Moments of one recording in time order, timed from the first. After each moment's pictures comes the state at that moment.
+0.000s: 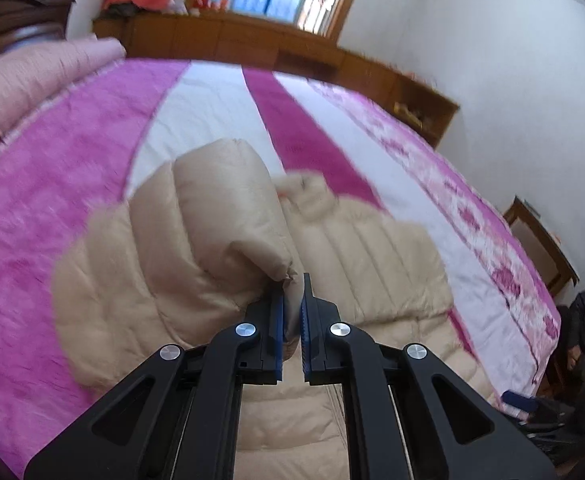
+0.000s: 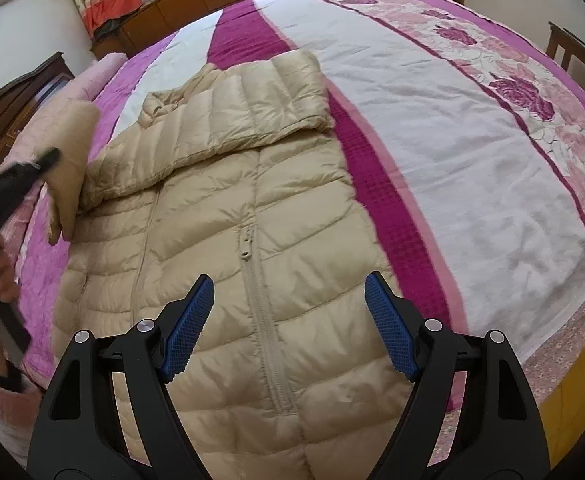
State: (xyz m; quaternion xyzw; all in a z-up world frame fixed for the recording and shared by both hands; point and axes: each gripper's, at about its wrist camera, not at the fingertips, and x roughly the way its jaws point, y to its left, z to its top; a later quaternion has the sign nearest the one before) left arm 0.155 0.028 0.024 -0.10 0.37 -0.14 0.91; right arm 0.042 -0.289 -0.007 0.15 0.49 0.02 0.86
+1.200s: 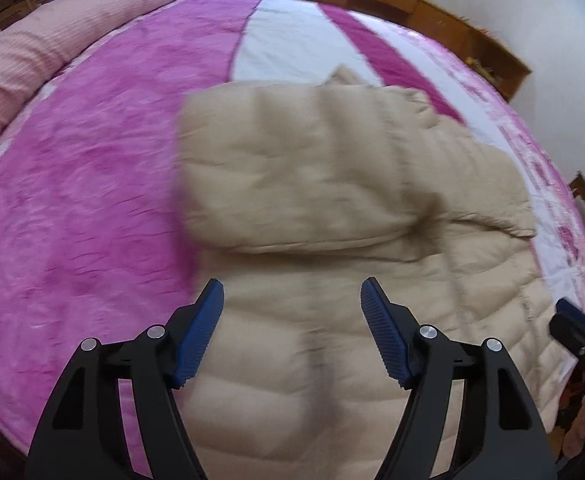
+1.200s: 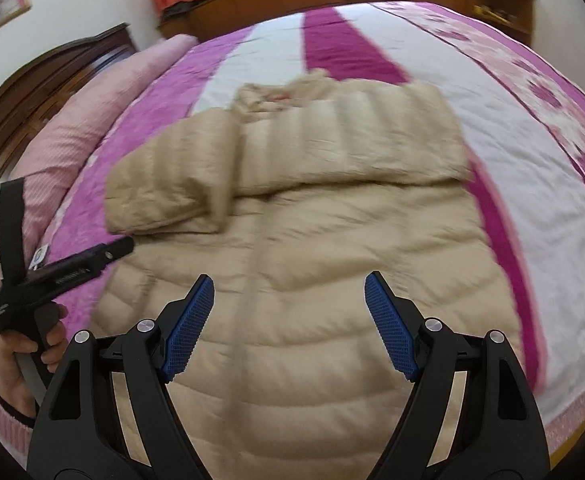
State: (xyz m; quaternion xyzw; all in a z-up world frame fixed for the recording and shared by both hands) left arm 0.107 0.103 -0.029 -0.08 0.49 -0.02 0.87; right arm 0.077 -0.177 0.015 0.10 0.45 0.13 0.88
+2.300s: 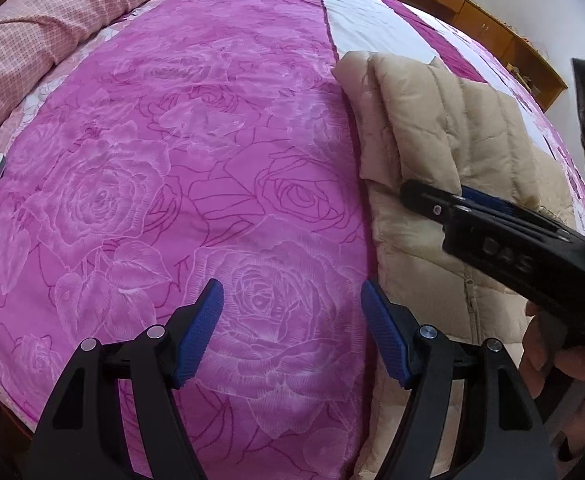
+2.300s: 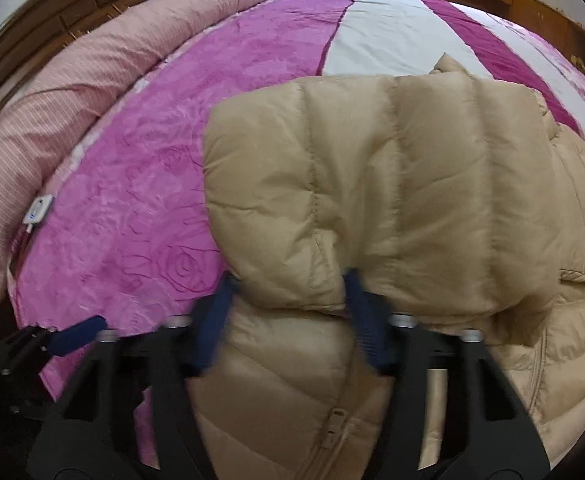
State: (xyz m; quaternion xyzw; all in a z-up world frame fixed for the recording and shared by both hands) left arm 0.081 0.202 -0.057 -0.10 0.51 0.02 0.85; right arm 0.167 0.058 -0.042 -0.01 0.49 0.22 0.85
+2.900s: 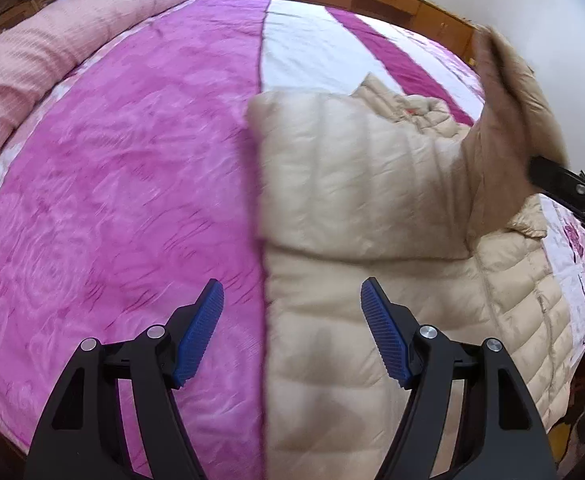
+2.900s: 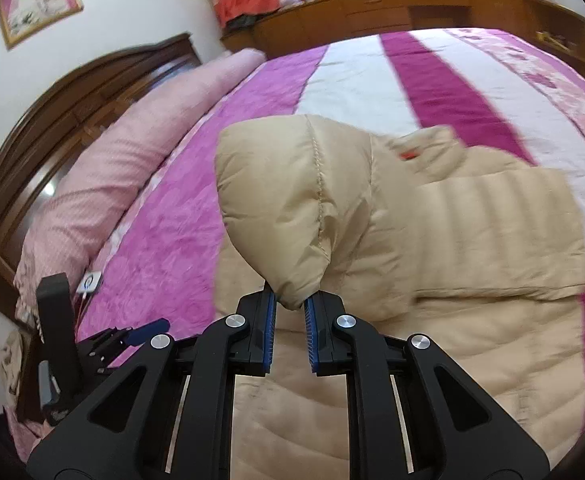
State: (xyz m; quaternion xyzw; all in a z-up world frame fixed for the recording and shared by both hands) left arm 0.114 0.136 -0.021 -0.07 0.47 -0.04 0.88; right arm 0.153 -0.098 0.056 0.12 0.41 0.23 0.88
